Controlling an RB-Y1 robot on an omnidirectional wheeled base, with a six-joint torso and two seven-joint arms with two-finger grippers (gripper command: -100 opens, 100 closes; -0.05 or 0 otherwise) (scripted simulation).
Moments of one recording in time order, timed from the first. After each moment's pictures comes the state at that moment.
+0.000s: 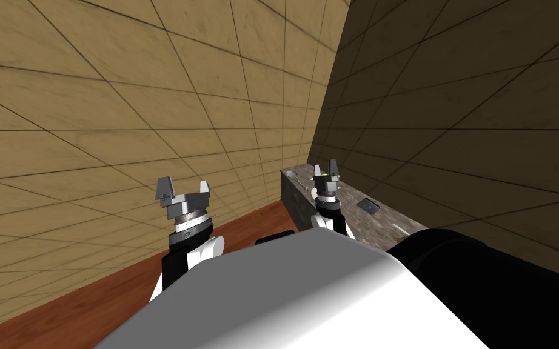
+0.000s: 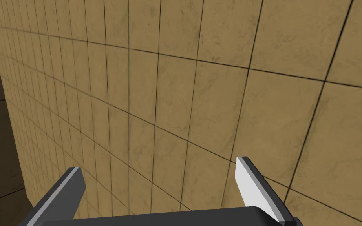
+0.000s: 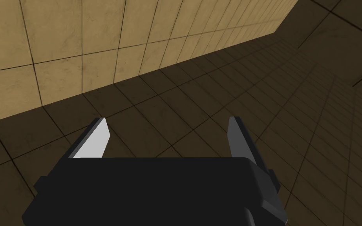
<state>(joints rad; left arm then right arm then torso) 0.50 -0.01 0.02 -2.31 0.06 -0.49 0.05 0.55 0.00 0.05 -2.37 0.01 -0.61 0.08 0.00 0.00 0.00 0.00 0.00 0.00</state>
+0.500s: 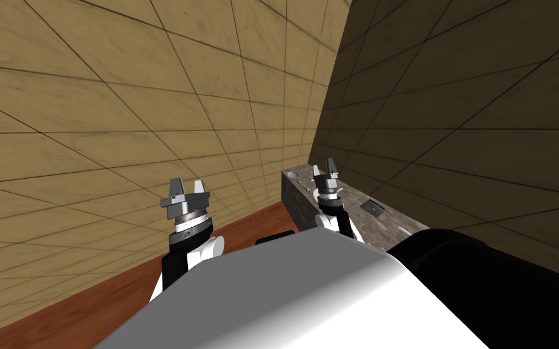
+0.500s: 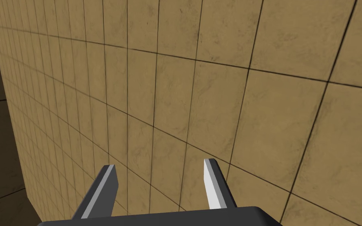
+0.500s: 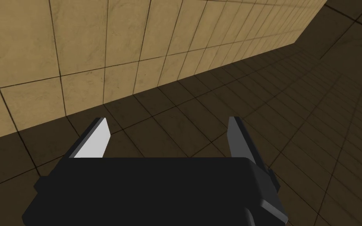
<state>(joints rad) 0.50 -0.01 0.02 -2.31 0.06 -0.49 0.05 0.53 -0.09 0.01 -2.39 -0.04 -0.50 0.03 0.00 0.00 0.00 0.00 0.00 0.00</state>
